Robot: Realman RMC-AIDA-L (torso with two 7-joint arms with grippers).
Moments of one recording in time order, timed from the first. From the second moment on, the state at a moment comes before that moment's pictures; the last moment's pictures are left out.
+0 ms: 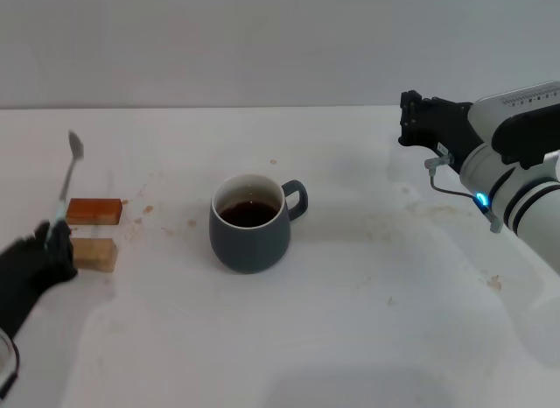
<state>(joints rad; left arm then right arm) 0.32 -2.00 2.08 1.33 -0.60 0.35 0.06 0.73 2.07 0.88 0.30 -2.37 -0.63 0.18</state>
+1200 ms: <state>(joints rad) 0.05 -2.06 1.21 1.96 -0.94 -1.15 0.47 0.72 2.07 0.88 0.31 -2.37 -0.64 0.18</state>
